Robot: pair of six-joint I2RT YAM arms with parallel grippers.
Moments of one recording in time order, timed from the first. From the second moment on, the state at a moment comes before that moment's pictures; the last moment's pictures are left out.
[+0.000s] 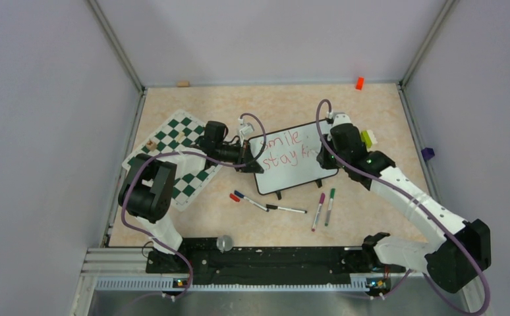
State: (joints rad) left arm -0.35 1.74 0.91 0.09 1.04 -0.09; right arm 0.53 1.13 0.92 -0.50 0.16 0.34
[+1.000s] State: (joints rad) left arm -0.35 1.74 0.91 0.09 1.04 -0.09; right arm 0.52 1.14 0.89 -0.50 0.13 0.34
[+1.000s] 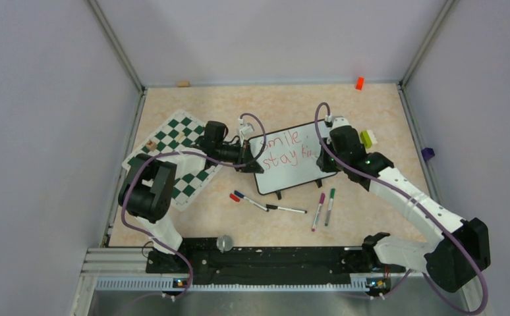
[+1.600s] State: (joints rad) left arm -0.35 1.74 0.91 0.09 1.04 -0.09; right arm 0.51 1.17 0.95 -0.52 0.14 0.34
